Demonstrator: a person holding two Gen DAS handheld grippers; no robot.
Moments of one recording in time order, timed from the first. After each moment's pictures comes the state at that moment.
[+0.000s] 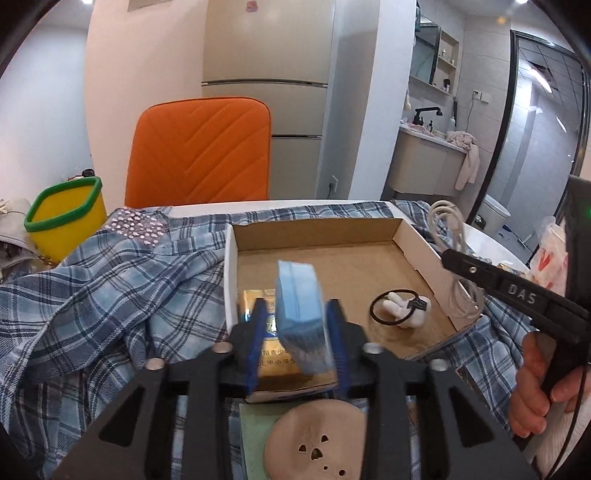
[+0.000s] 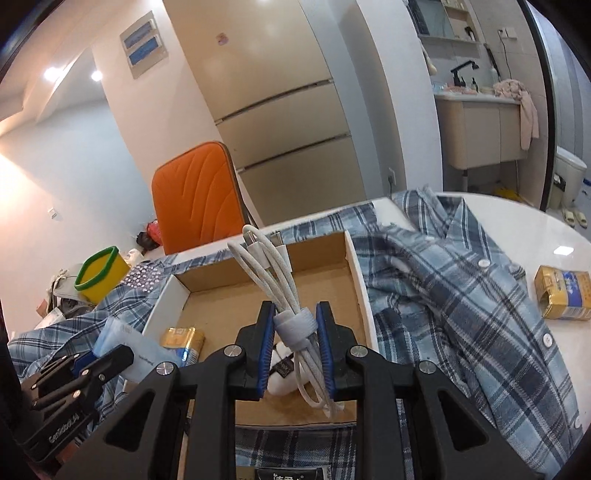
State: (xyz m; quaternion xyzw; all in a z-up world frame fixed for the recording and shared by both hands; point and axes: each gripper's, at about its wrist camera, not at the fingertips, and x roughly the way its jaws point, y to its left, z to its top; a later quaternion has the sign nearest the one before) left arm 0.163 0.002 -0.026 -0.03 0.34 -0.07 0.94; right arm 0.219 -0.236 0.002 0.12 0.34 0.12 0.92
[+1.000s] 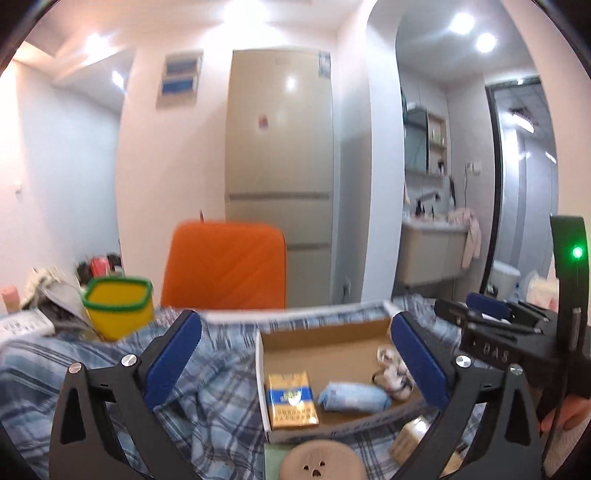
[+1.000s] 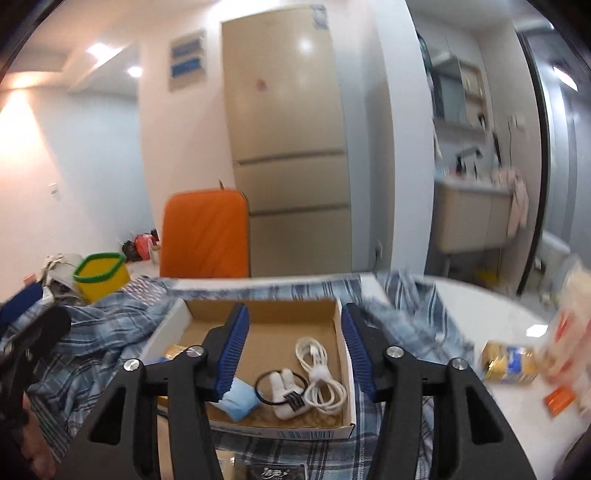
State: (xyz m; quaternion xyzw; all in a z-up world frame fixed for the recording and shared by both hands) left arm 0.076 0.006 0.042 -0.01 0.11 -0.03 0.99; right arm 0.144 -0.215 0.070 0.00 0.18 0.10 0.98
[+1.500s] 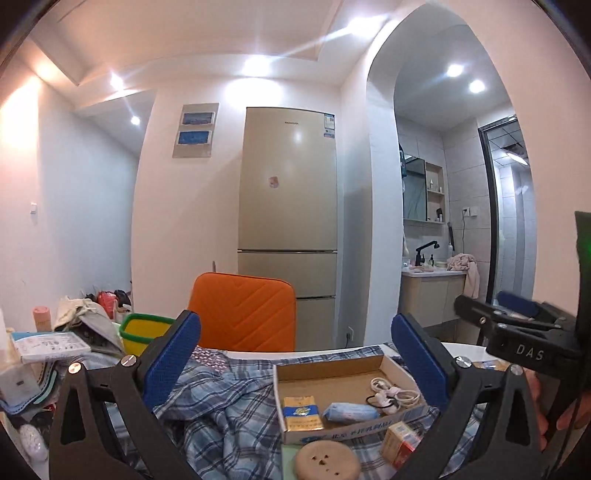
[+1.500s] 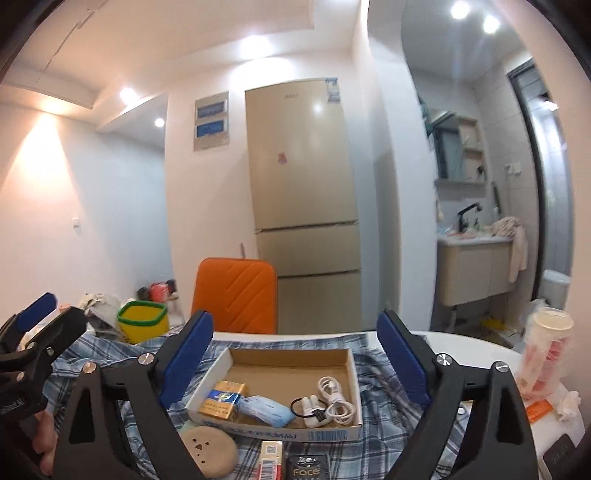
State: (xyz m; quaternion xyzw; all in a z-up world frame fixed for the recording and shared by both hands) left arm -0.004 0.025 0.059 -0.01 0.01 -0.01 1.00; right arm 0.036 -0.217 0.111 0.00 0.06 0.09 0.99
